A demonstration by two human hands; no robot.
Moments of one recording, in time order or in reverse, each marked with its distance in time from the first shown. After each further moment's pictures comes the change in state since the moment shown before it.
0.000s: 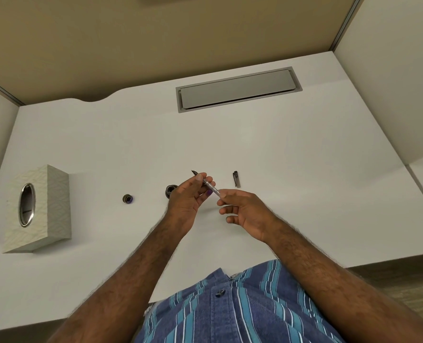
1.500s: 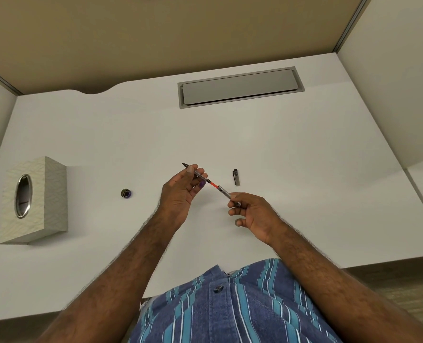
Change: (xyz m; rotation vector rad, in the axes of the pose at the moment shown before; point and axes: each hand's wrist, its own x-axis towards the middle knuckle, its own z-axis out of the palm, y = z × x) left_hand 0.006 0.011 -0.007 -0.090 0.059 0.028; right_hand 0.001 0.011 -0.024 0.074 0.071 0.028
